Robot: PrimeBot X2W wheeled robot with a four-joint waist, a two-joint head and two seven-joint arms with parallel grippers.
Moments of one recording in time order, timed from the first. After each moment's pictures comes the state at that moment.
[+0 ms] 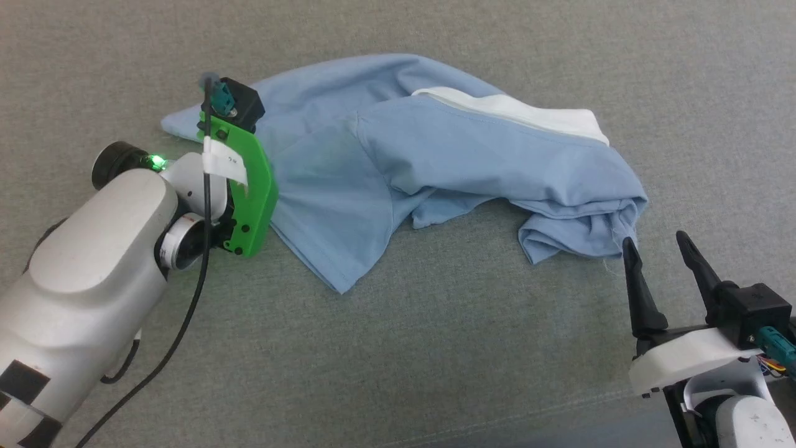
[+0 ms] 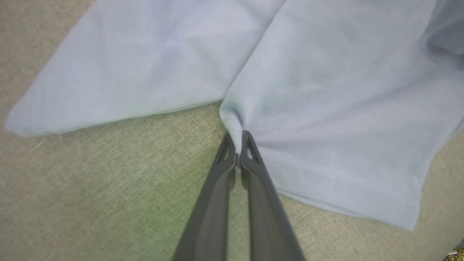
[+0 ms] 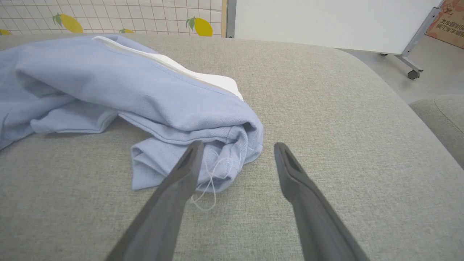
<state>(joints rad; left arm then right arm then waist) -0.94 0.60 -0.92 0.32 -0.90 0.01 0.72 -0.04 -0.05 -0.07 -0.04 0.03 0.13 -0.05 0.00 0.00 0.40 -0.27</state>
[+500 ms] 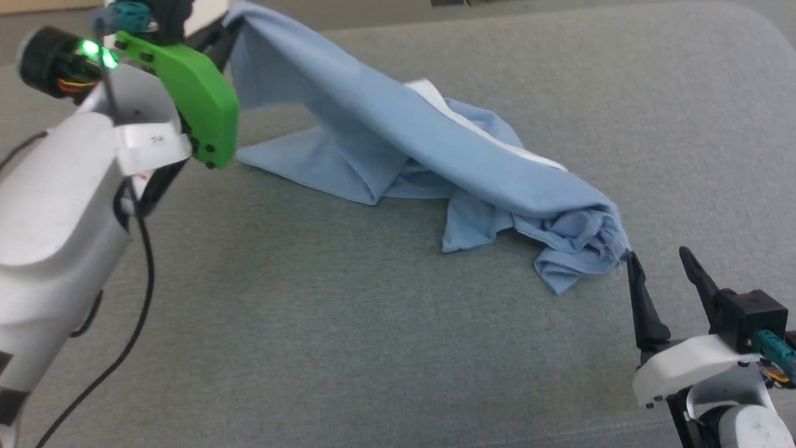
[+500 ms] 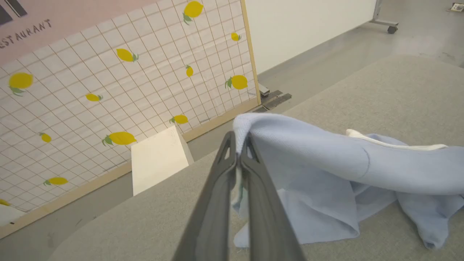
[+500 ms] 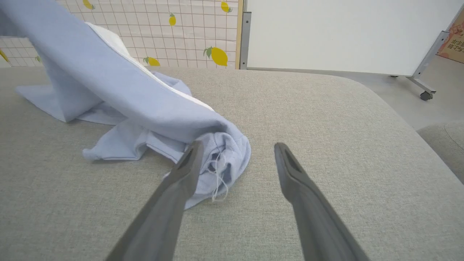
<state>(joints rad) -1.01 0.62 -0.79 0.27 -0.72 0.04 0.22 -0.03 -0.05 -0.09 -0.01 0.03 0.13 -0.01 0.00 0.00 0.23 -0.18</state>
